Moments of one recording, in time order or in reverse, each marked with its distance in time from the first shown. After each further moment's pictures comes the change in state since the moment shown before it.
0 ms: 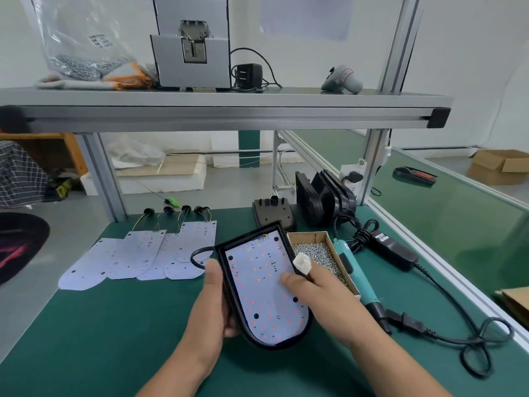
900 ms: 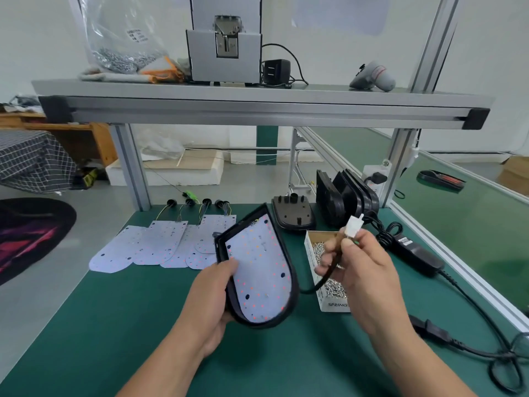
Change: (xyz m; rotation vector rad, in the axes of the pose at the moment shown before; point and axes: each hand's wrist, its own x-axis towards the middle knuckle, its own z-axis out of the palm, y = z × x) left_hand 0.004 0.021 -0.024 -0.086 0.186 -0.142; right_hand 0.015 -0.001 -0.006 0.573 0.314 -0.138
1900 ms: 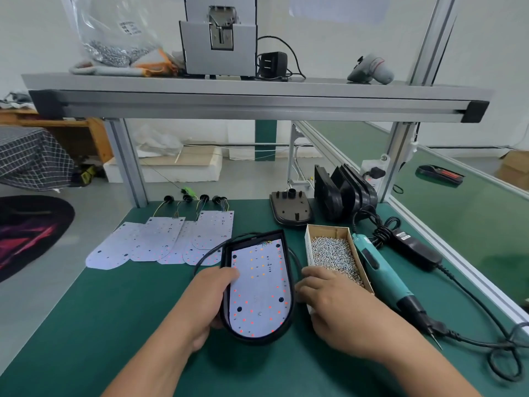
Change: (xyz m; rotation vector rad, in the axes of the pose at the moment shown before) left_hand -0.003 0.006 -0.011 0.305 -0.080 -0.095; right_hand -0.008 0.012 -0.020 -1.704 -0.855 -0.441
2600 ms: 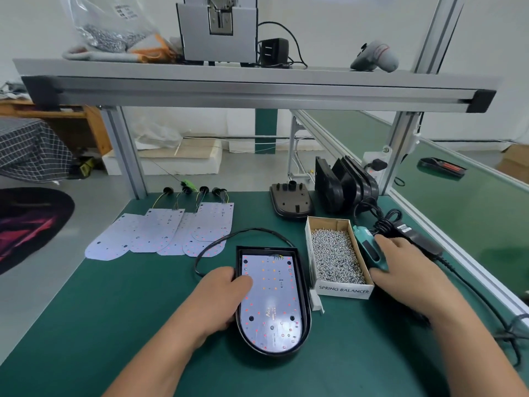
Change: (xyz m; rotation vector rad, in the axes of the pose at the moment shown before) left_hand 0.010 -0.017 0.006 0.310 -0.038 0.123; right_hand -0.042 0.081 -0.012 0.228 0.056 0.778
